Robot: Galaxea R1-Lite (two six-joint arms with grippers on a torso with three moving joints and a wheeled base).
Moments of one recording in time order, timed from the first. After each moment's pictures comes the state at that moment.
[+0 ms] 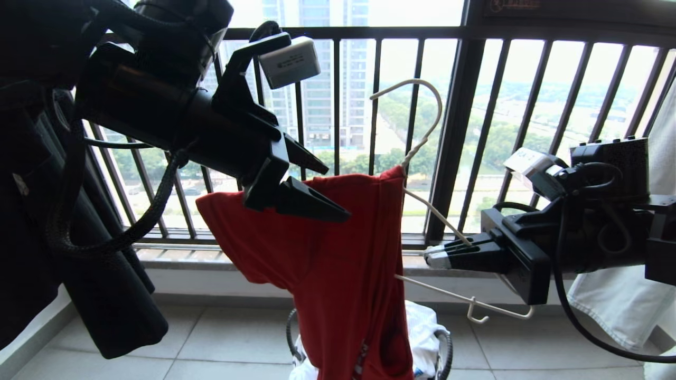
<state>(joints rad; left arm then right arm) -0.55 1.76 -1.94 0.83 -0.60 0.56 0.30 1.58 -0.89 -0.30 1.12 -0.25</state>
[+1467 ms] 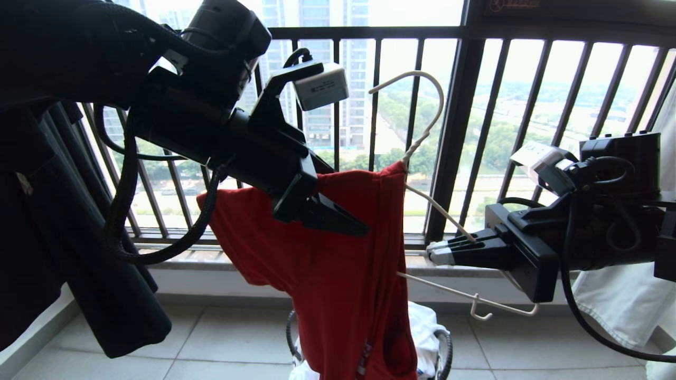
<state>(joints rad) -0.59 1.82 -1.94 0.80 -0.59 0.54 0.30 1.56 -0.90 -0.30 1.12 -0.24</state>
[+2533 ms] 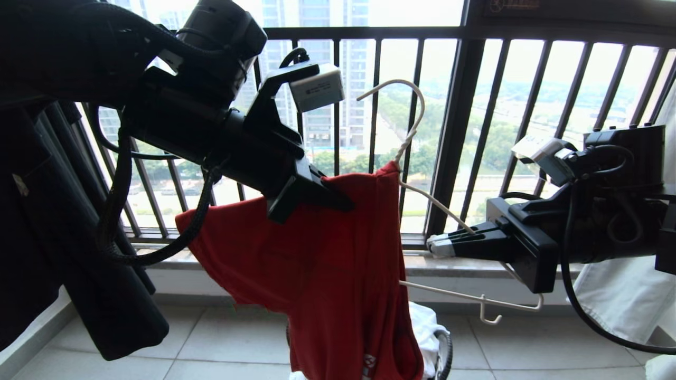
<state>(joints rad) -0.59 1.81 -1.93 0.80 -0.59 0.57 0.30 1.56 -0.93 -0.30 1.11 -0.20</state>
